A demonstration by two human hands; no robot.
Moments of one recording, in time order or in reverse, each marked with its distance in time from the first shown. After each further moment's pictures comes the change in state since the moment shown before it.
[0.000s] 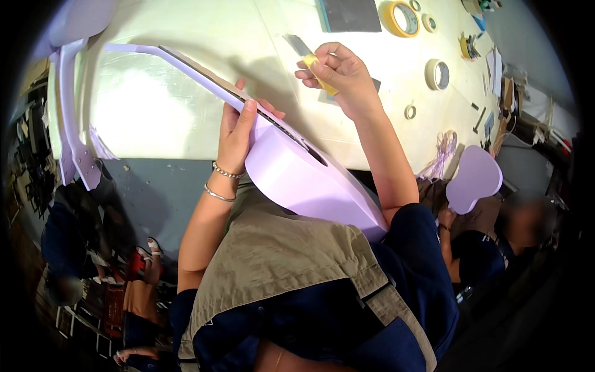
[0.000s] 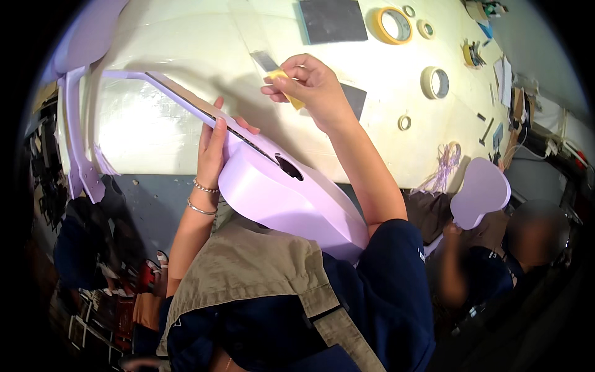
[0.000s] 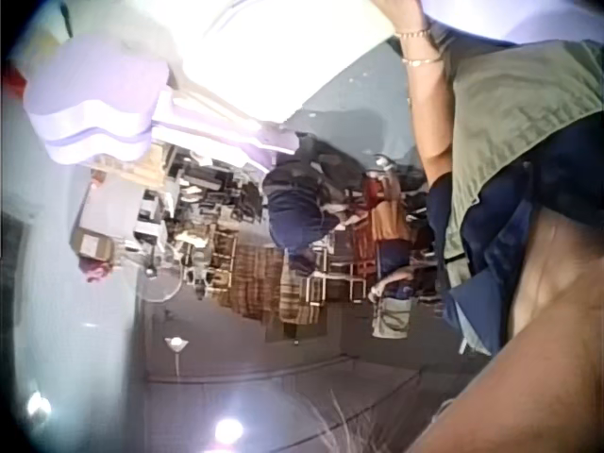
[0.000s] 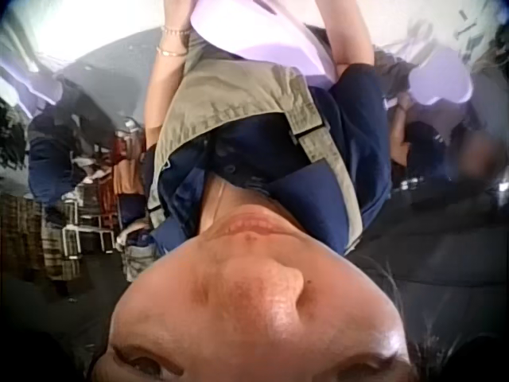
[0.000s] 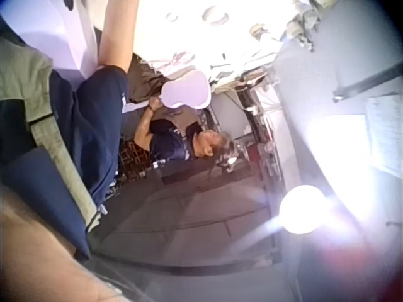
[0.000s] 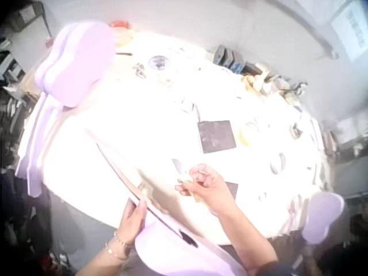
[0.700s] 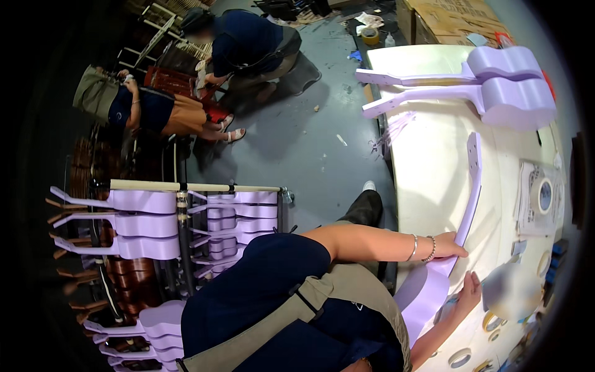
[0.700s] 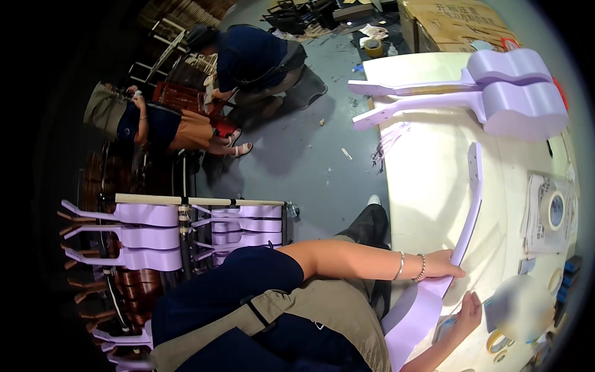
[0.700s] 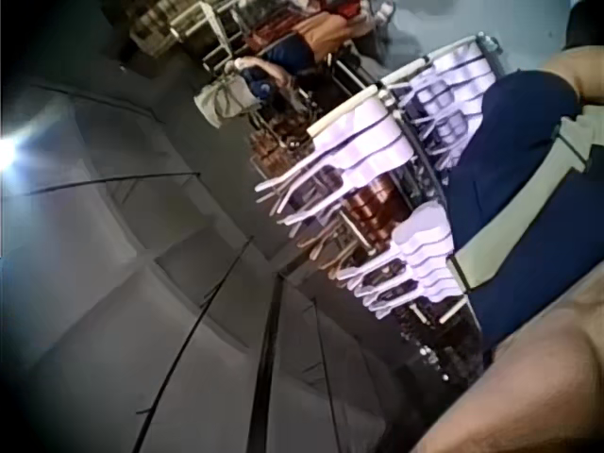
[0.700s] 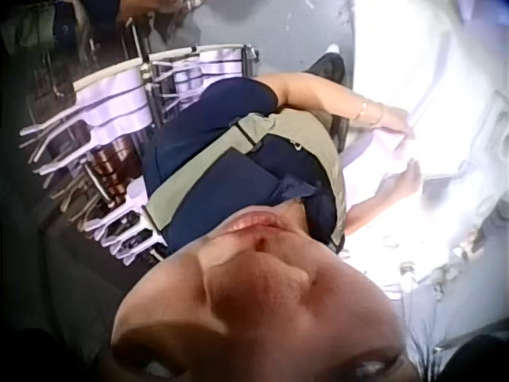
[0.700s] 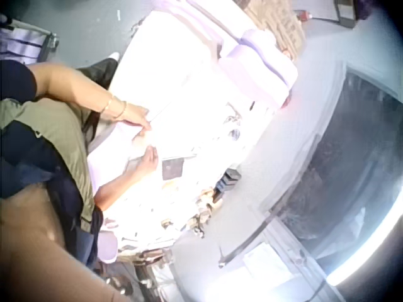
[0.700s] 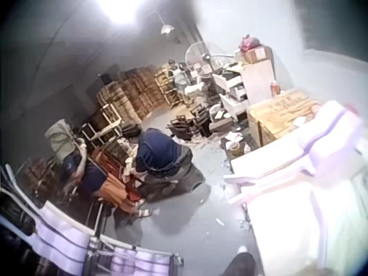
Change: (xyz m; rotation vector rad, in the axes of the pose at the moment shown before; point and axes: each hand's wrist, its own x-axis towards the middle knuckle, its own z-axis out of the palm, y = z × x) left_hand 0.020 0.029 -0.003 0.064 0.280 -0.047; right_hand 0.044 0.029 -0.025 -0.507 0.063 -0.005
